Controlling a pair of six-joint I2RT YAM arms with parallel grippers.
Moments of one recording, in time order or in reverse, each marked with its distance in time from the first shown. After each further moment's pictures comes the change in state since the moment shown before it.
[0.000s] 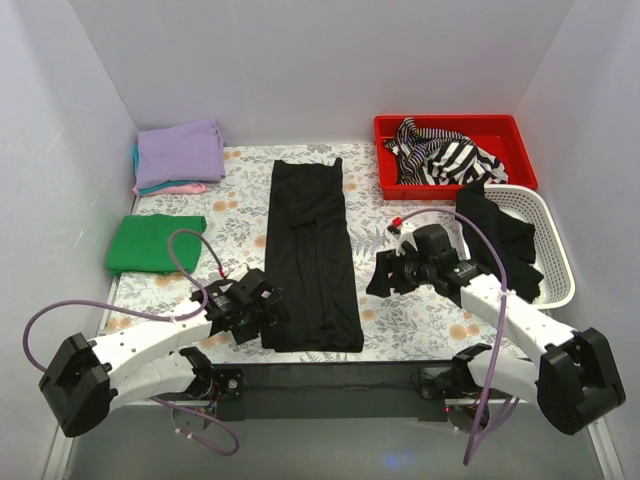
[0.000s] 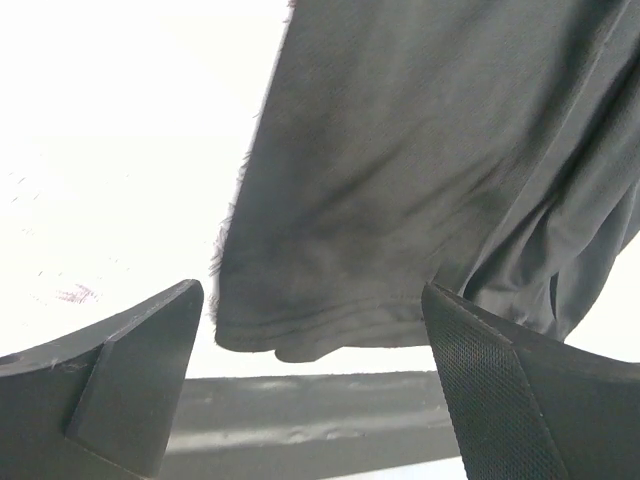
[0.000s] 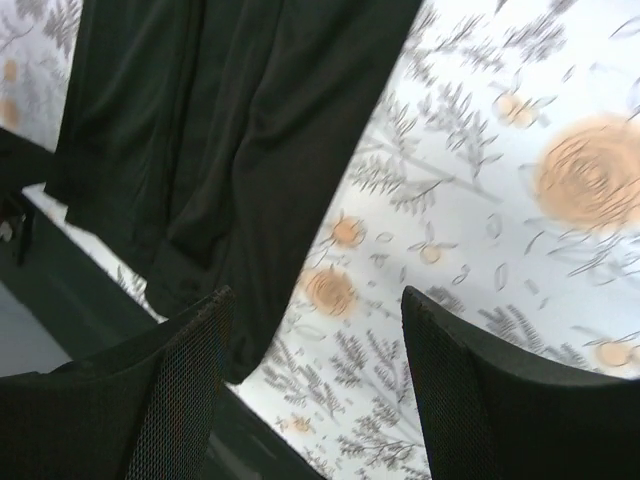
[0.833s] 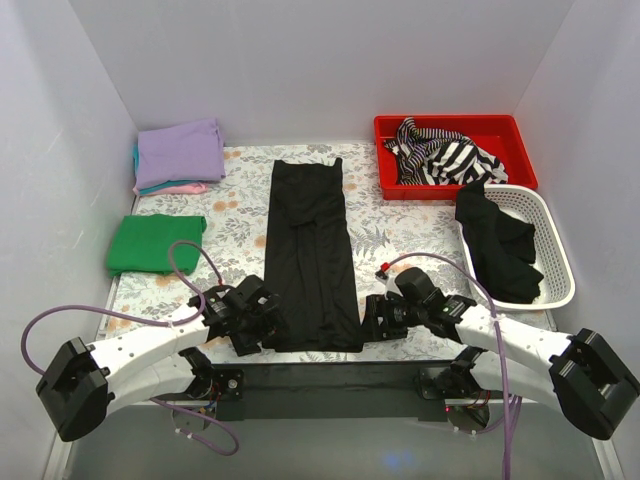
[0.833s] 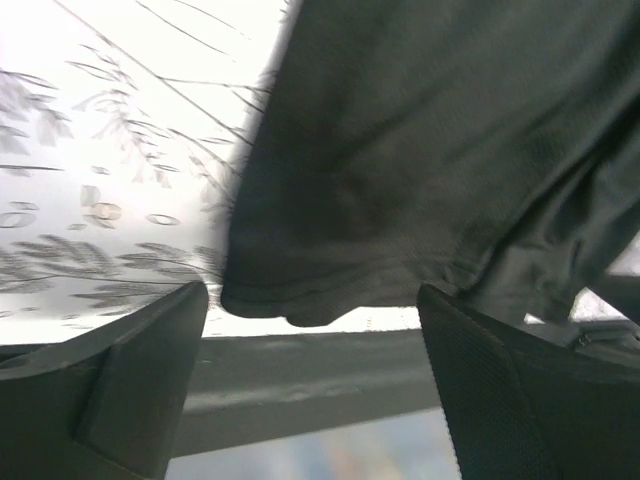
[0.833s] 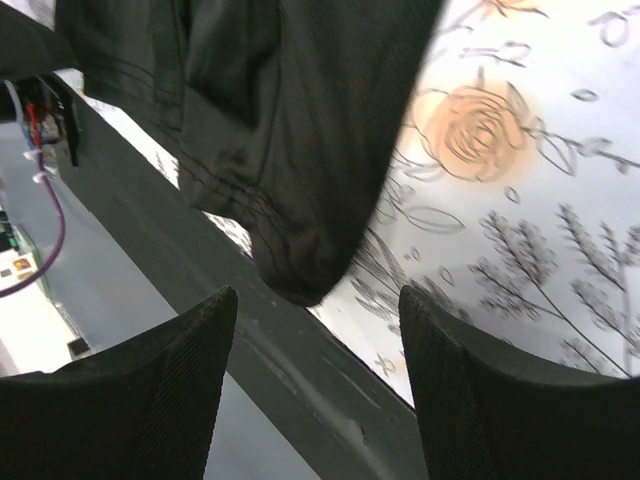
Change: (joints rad) left arm -0.001 -0.055 -0.064 -0.031 0.127 -0.072; right arm 0.283 -0.118 -0.309 0.129 -0.052 0.407
